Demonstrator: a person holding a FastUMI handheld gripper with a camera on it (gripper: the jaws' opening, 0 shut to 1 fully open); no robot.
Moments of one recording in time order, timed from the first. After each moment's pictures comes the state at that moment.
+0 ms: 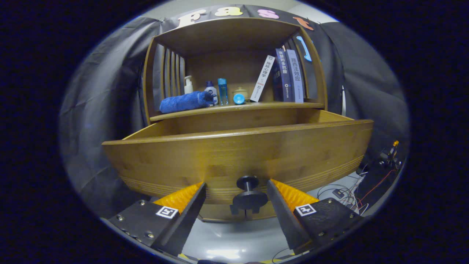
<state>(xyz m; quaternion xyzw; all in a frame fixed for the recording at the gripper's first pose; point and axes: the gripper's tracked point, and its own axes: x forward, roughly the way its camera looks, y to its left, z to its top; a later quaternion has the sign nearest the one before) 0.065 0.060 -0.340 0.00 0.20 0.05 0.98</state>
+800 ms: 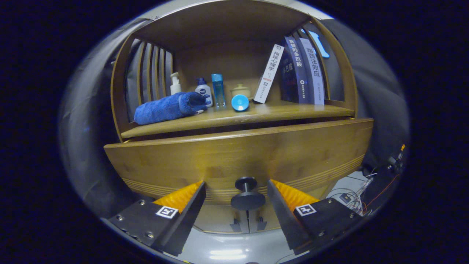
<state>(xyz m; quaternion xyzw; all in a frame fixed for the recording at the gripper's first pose) 0.179 0.080 -0.345 0.01 0.21 0.05 0.98</state>
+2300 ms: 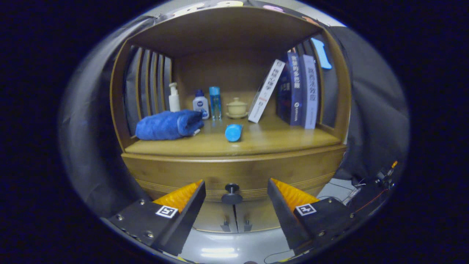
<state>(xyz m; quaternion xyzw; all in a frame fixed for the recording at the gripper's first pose) 0.161 0.056 -0.244 -0.01 0.20 0.03 0.98</state>
